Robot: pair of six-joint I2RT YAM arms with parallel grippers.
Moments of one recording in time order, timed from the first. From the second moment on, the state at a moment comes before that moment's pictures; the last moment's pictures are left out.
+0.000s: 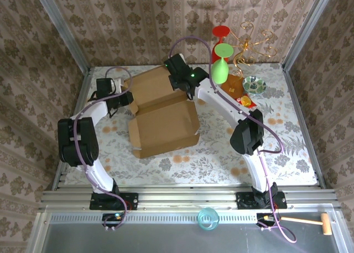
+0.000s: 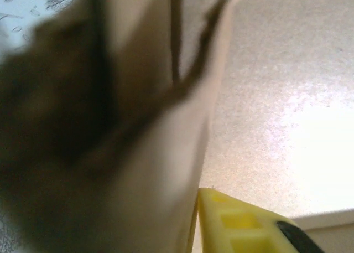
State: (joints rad) left arm -0.01 1.75 1.14 -0.17 0.39 -0.20; right arm 0.66 2.18 2.25 -0.87 0.47 0.22
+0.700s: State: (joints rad) left arm -0.18 1.79 1.29 -0.43 -0.08 -0.20; right arm 0.66 2.27 2.36 -1.04 0.49 0.32
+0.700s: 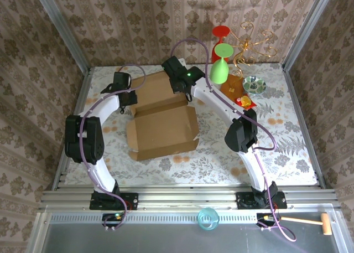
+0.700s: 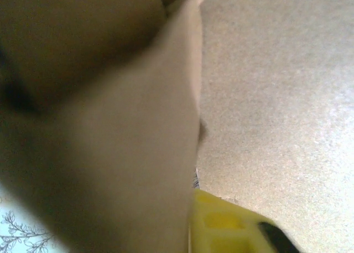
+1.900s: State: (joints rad) left arm -0.18 1.80 1.49 -0.77 0.24 -0.35; right arm 0.62 2.32 2.41 -1.15 0.46 0.45
